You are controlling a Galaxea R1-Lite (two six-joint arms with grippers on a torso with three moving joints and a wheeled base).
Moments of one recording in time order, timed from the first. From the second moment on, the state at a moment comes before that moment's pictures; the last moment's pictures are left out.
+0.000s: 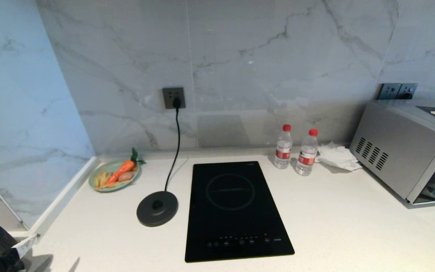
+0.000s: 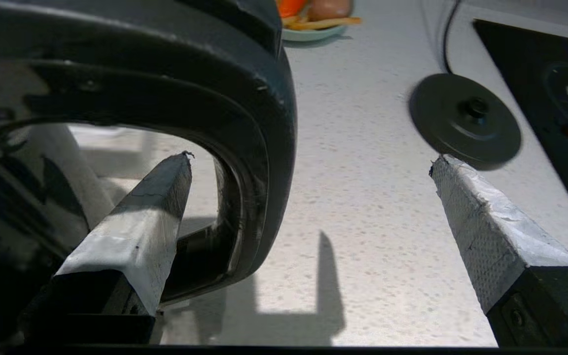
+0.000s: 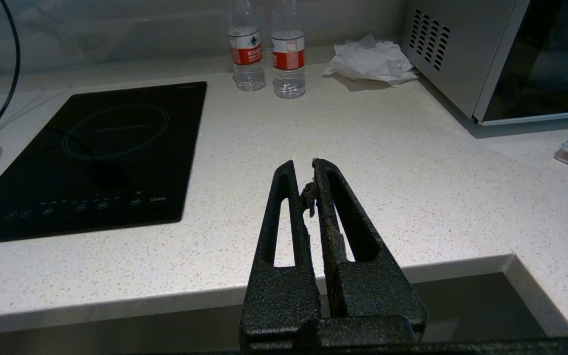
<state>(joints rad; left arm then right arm) 0.97 2.08 -0.06 -1.52 -0.95 0.21 0.00 0.00 0.00 0.00 -0.01 0.02</state>
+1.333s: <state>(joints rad) 1.00 1.97 -0.09 -1.52 -0.96 0.07 0.00 0.00 0.00 0.00 -0.01 0.02</state>
